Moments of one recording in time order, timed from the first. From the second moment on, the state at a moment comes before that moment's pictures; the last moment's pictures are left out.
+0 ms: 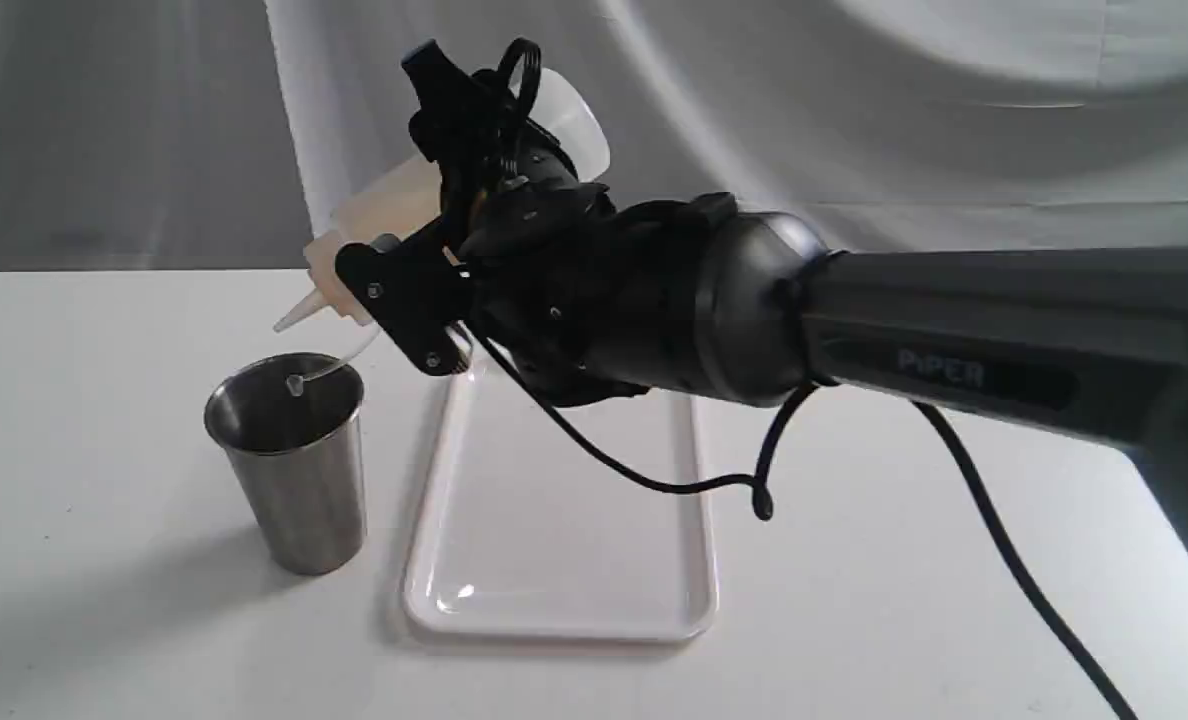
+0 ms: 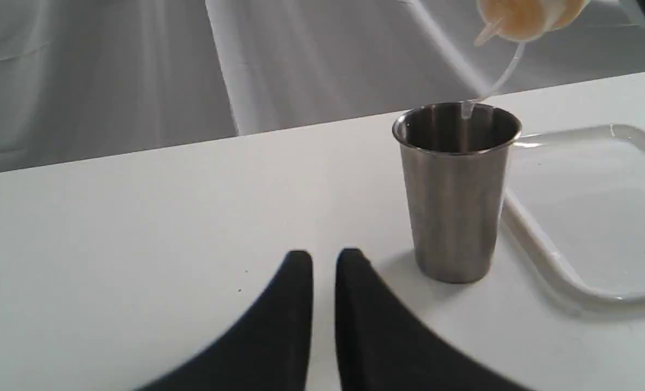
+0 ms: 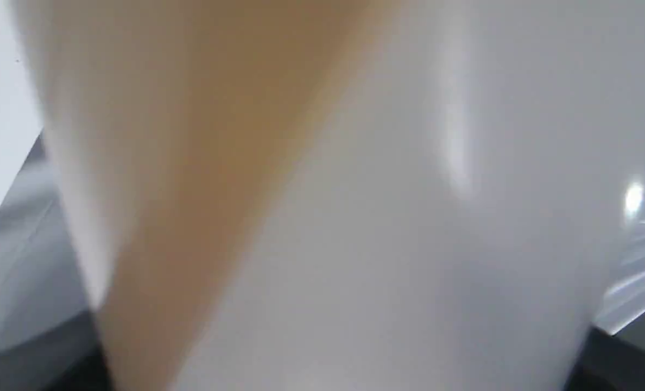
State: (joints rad) left arm -0.08 0.00 0.00 0.04 0.27 0.06; right arm 0.65 2.13 -1.67 -1.73 0.60 -0.17
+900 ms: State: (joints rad) left arm -0.08 0.00 0.00 0.04 0.27 0.06; right arm 0.65 2.11 -1.67 -1.72 0.69 0.50
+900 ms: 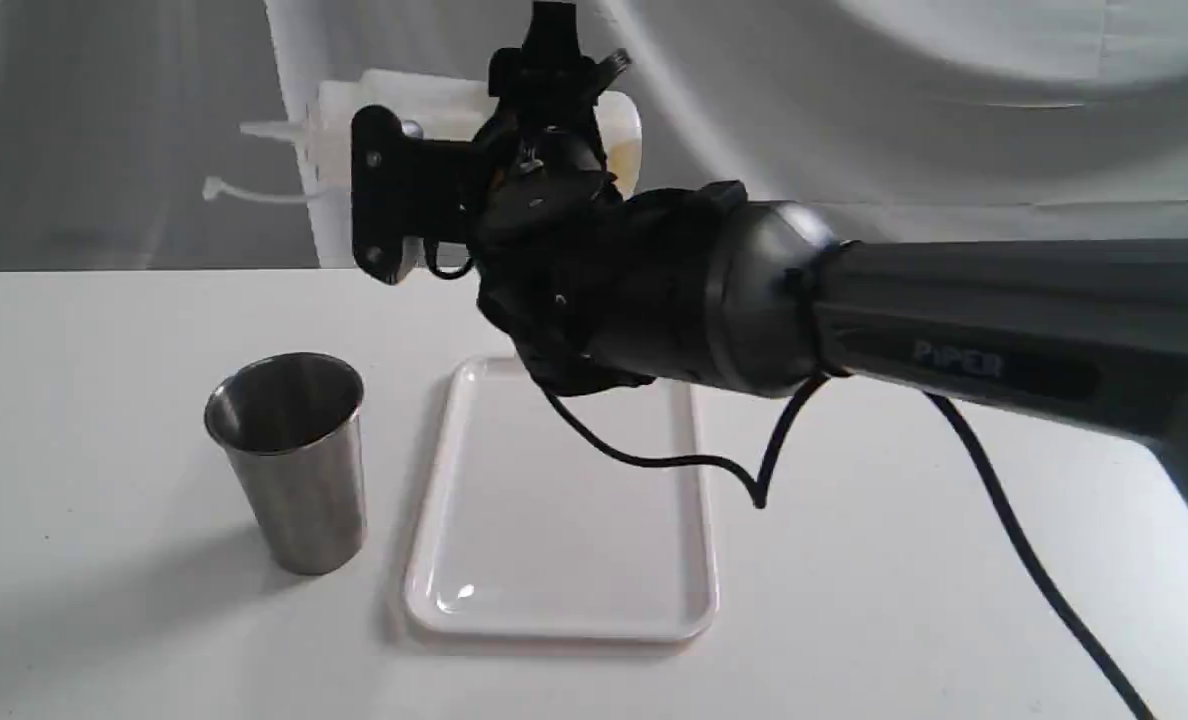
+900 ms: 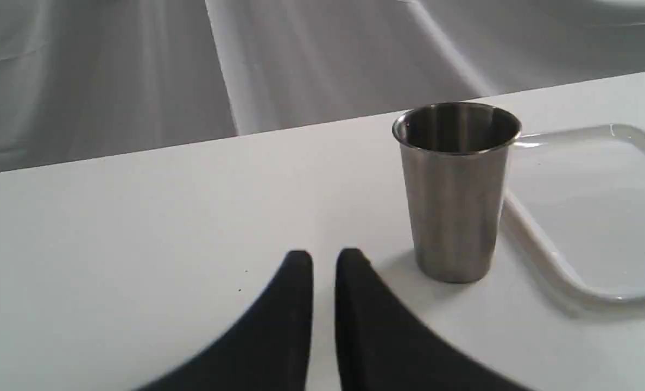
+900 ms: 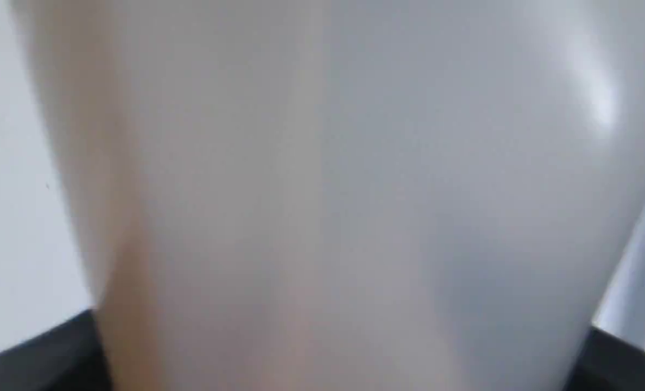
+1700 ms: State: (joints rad) left arm -0.08 0.00 0.00 0.04 0.27 0.06; right arm 0.53 1.89 -1.39 -1.58 0.35 0.94
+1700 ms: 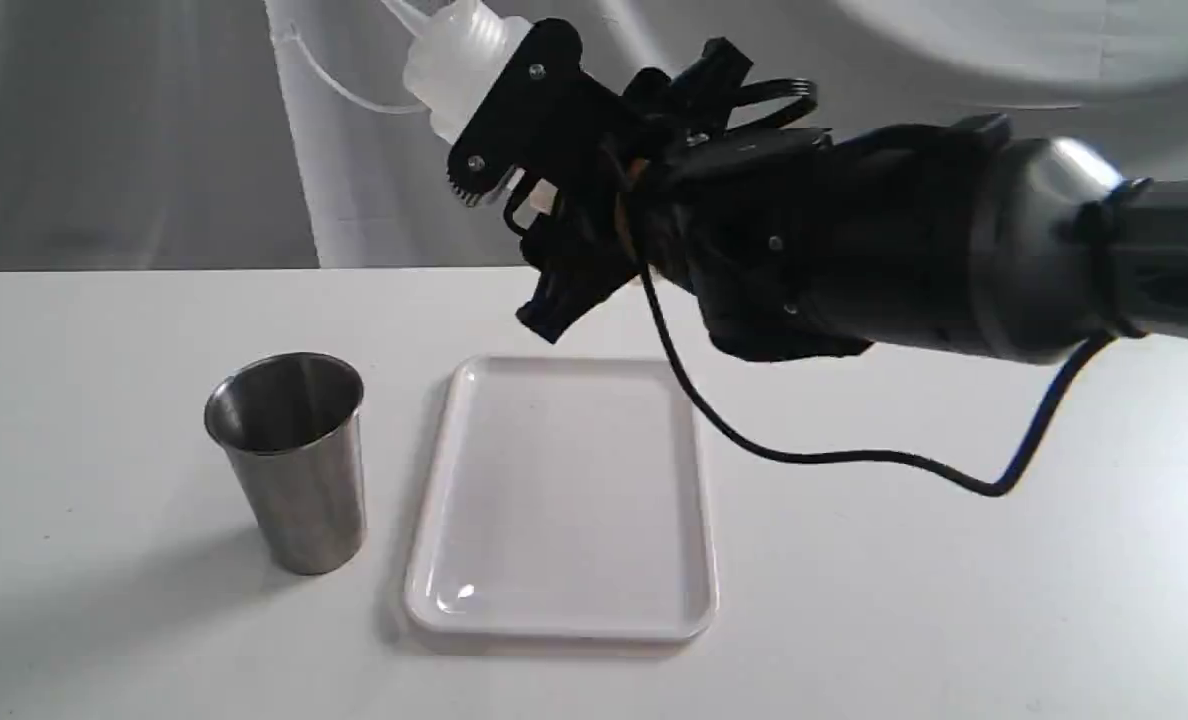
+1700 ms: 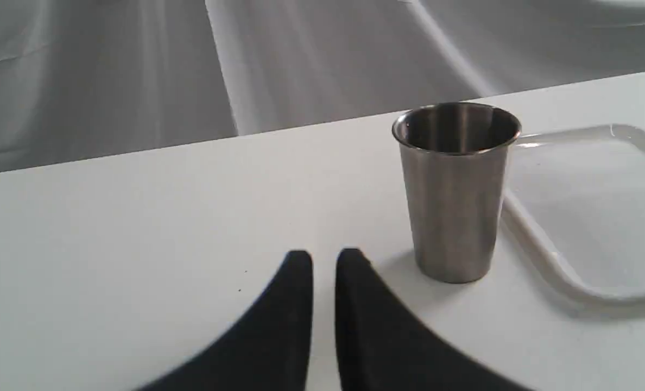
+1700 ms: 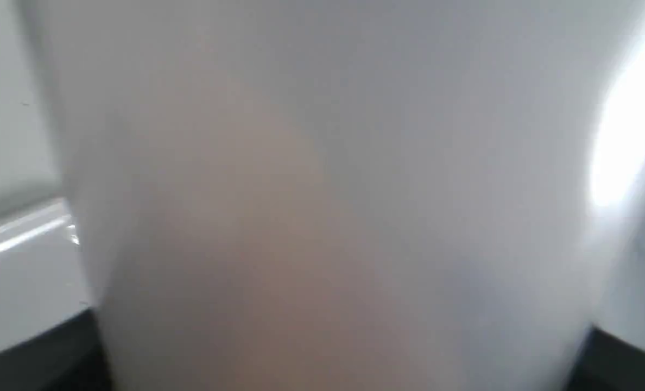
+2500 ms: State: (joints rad) left arm -0.08 0.00 0.00 0.04 0.27 0.06; right arm 0.37 1.87 -1.21 -1.03 -0.36 0.51
